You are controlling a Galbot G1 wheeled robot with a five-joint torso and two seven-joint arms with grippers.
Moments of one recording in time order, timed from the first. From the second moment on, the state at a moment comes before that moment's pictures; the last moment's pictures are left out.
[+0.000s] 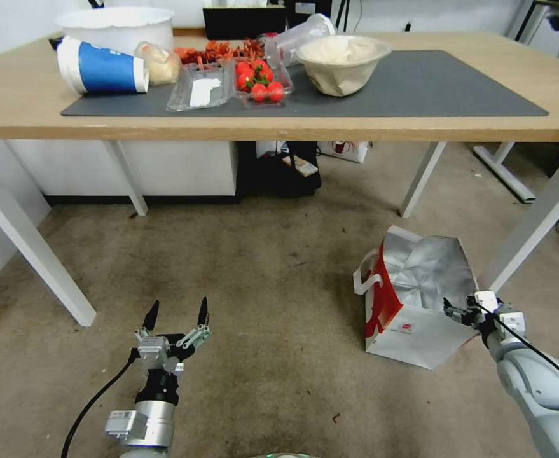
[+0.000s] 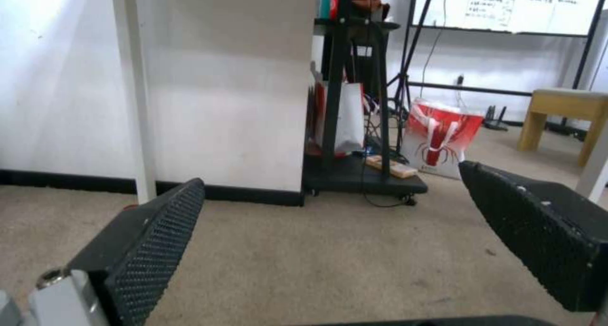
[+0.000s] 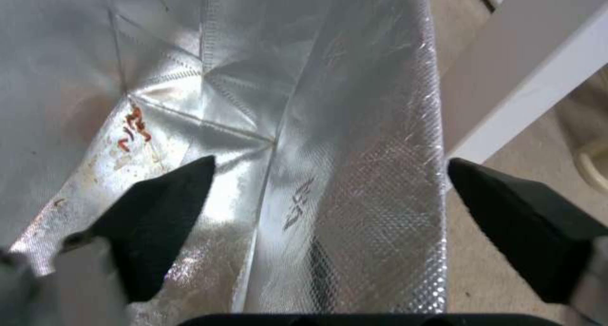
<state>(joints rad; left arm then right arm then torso) 1.77 -1.36 -0.45 -2.04 -0.27 -0.37 -0.10 -1.35 0.99 0.65 1.61 0.32 -0.36 0.04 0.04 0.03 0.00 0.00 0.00</state>
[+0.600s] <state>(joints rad) 1.77 -1.36 -0.45 -2.04 -0.27 -0.39 -0.11 -1.37 1.00 0.66 1.61 0.32 -0.36 0.04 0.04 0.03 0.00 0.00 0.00</state>
